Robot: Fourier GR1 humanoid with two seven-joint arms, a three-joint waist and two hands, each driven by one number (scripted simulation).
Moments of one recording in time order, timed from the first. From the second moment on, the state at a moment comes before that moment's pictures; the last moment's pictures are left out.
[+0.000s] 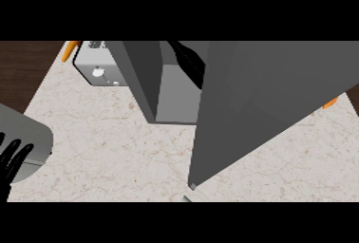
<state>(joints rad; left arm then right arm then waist) 0.28 1.07 -0.47 -1.82 1.24 -0.01 -0.88 -0.24 -0.07 0.84 -2.35 -0.02 -0.05 0.71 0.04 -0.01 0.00</state>
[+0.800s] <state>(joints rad) 0.43 1.19 -0.31 -1.70 1.28 -0.26 -0.91 -0.61 -0.10 0.81 -2.18 -0.01 -0.45 0.65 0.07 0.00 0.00</state>
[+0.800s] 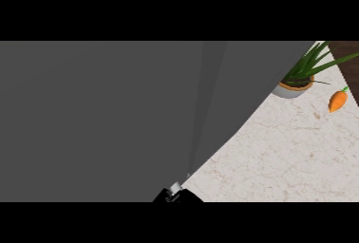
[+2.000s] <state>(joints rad) 0.51 1.16 -0.14 -1.62 1.24 -0.41 -0.81 -1.15 -0.01 0.46 -1.27 -0.59 0.17 0.55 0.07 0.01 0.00</state>
